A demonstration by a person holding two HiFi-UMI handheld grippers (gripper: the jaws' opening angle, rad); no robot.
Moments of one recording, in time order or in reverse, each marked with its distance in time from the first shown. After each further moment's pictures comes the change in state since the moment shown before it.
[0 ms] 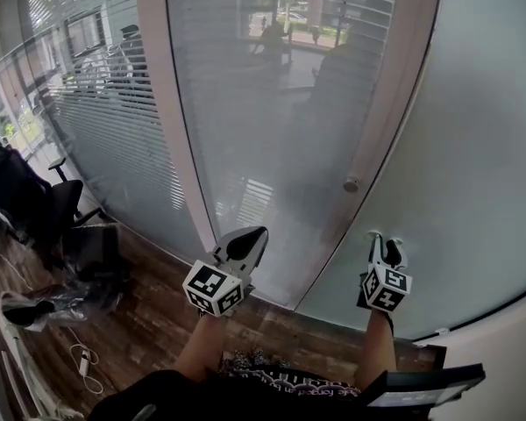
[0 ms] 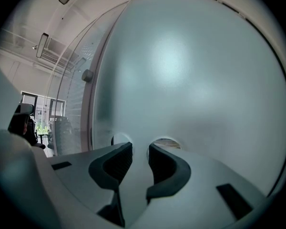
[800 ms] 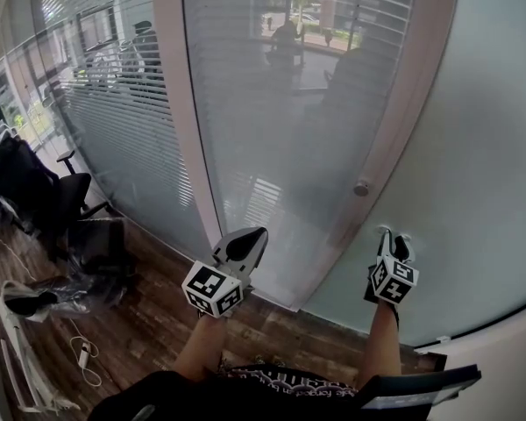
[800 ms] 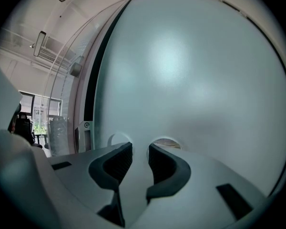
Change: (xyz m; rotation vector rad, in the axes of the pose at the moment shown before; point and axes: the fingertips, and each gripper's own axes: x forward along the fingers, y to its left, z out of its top) left arm -0.016 0.012 -0.004 0.008 -0.003 0.044; right arm 0.028 -0.009 -0.003 0.007 0.006 -0.022
